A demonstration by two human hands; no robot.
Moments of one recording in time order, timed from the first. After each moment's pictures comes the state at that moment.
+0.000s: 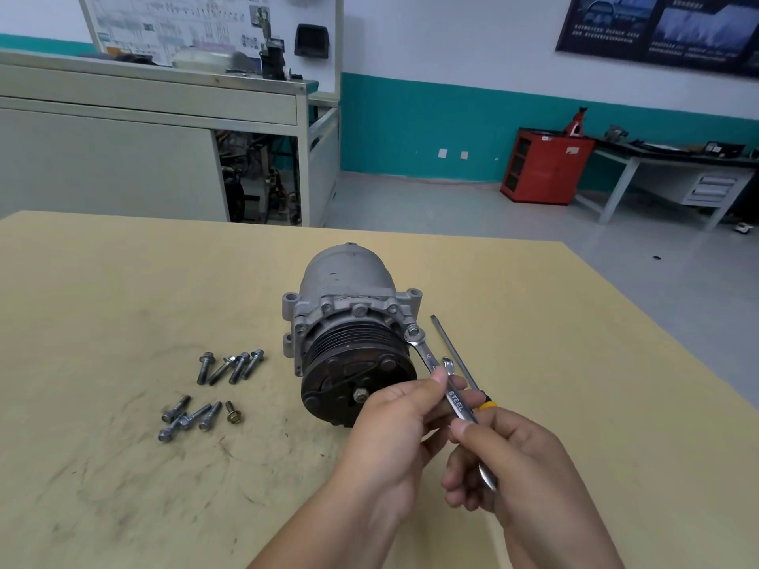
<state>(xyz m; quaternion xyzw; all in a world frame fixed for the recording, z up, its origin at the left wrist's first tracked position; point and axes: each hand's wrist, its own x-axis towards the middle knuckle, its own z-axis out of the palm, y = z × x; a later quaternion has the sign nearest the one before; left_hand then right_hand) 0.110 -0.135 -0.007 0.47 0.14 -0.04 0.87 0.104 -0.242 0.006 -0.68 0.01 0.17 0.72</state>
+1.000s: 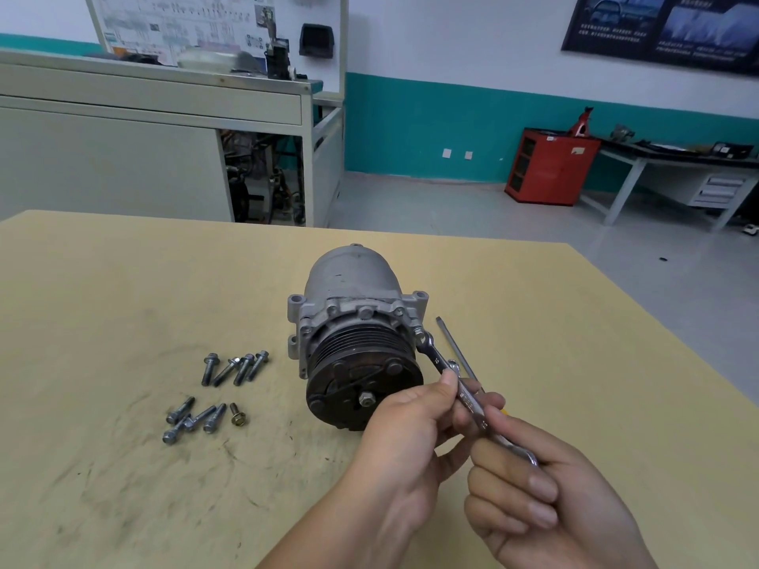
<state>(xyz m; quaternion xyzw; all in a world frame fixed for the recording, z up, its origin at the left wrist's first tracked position) 0.108 -0.140 0.003 0.43 0.15 -0.08 0.89 0.102 -0.248 0.030 -0.28 0.03 0.40 0.87</state>
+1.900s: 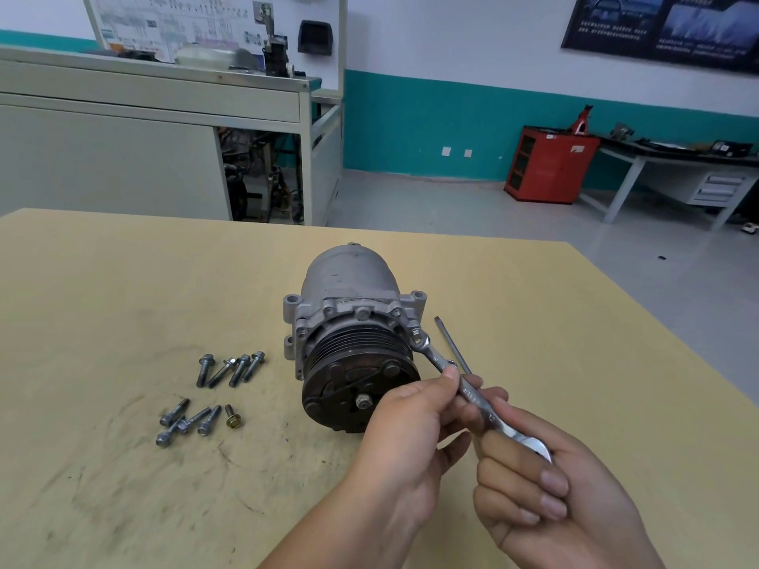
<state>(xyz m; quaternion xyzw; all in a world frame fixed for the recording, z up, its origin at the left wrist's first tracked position) 0.117 -0.143 0.001 0.44 0.14 -0.07 0.88 0.110 -0.249 0.032 -0.26 0.03 0.41 0.87</state>
